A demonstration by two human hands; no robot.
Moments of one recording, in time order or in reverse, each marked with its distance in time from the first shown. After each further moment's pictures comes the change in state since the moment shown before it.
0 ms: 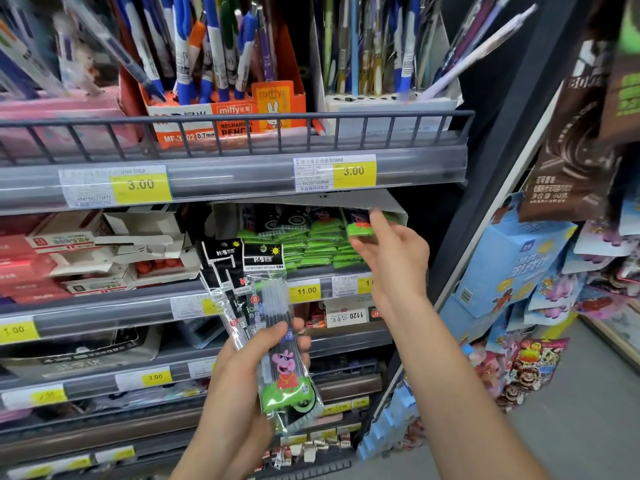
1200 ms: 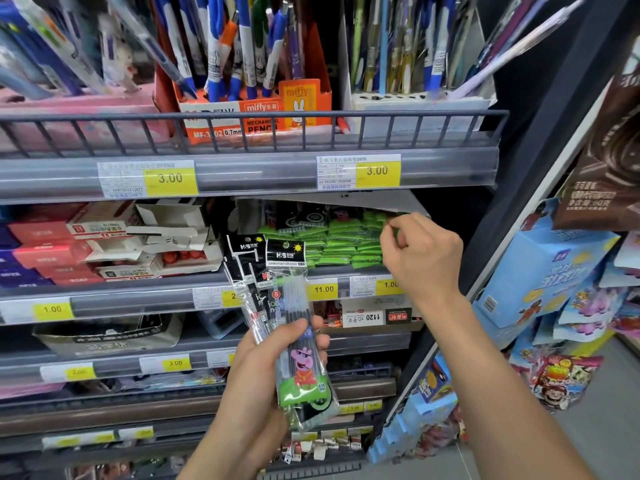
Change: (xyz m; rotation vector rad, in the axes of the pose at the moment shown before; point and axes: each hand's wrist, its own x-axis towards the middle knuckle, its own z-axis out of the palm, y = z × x) left_hand -0.003 0.000 0.005 -0.002 0.024 -0.001; right_hand 0.042 0.004 -0.027 -1.115 -0.090 -1.416
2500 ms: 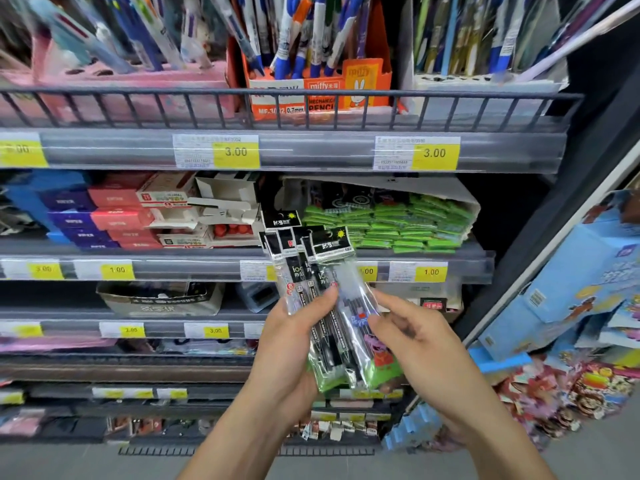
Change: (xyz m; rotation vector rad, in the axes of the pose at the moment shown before) left_hand -0.003 0.008 -0.018 -0.033 -0.037 0.025; right_hand -0.058 -0.118 -0.089 0.891 -0.900 0.913
